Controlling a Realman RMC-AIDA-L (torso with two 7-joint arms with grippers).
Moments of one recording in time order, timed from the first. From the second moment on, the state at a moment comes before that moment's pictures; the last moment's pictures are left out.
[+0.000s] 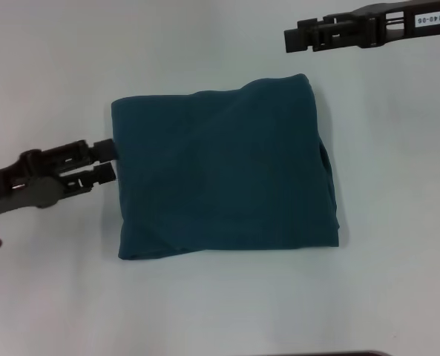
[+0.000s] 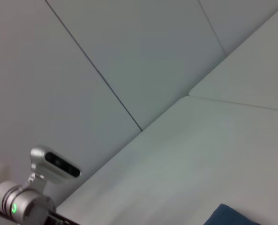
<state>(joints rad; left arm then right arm) -0.37 -2.05 -2.63 -0.58 -1.12 1.81 -2.24 0.66 1.99 -0.76 -0.88 -1.97 -1.70 2.09</state>
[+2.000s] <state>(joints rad) -0.32 -2.12 -2.54 -0.63 -0.95 1.84 -1.40 0.43 2.09 -0.83 -0.56 -2.05 -1.79 1.18</state>
